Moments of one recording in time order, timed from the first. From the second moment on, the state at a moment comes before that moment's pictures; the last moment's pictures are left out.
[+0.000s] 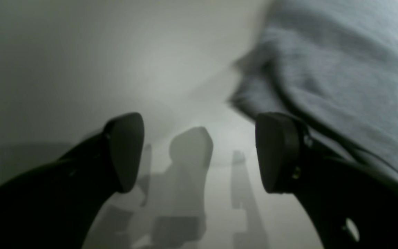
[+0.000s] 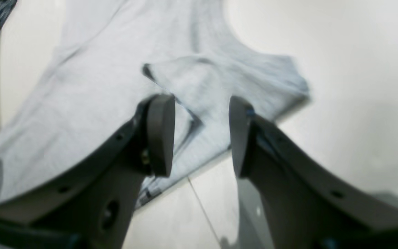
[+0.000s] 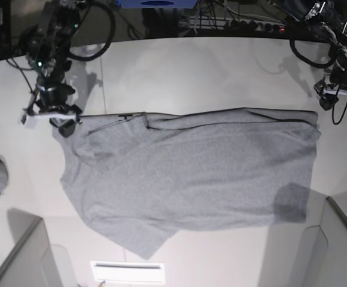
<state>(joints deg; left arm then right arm) 8.1 -5.7 -59.0 92.4 -25.1 -23.8 55.4 -17.5 -2.2 18.6 106.0 33.1 -8.7 -32.9</state>
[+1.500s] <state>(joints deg) 4.0 -8.3 -49.9 75.7 -24.6 -24.2 41.4 -17.4 -5.0 24.9 100.0 33.6 -8.1 -32.2</state>
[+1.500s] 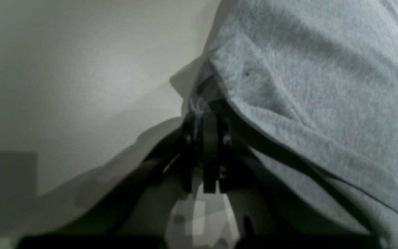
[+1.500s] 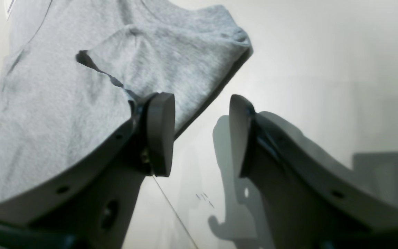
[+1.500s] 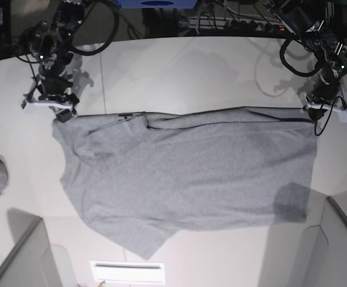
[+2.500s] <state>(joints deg) 4.8 -9.2 -49.8 79.5 -23.8 -24.2 48.6 -3.5 -1.0 33.0 82.6 42.4 -8.3 -44.4</state>
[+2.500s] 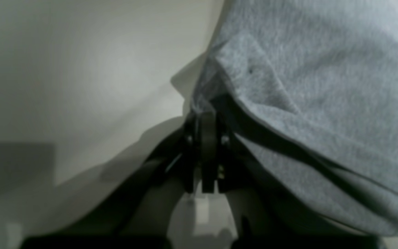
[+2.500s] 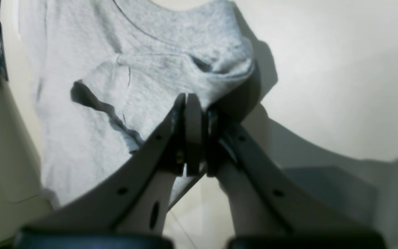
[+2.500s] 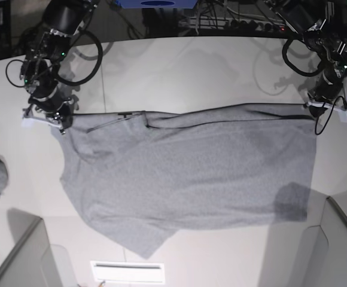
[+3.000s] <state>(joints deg) -6.3 -14.1 -49.6 90.5 -23.6 -23.8 64.5 8.5 -1.1 33.1 92.1 42.7 -18.6 -56.2</state>
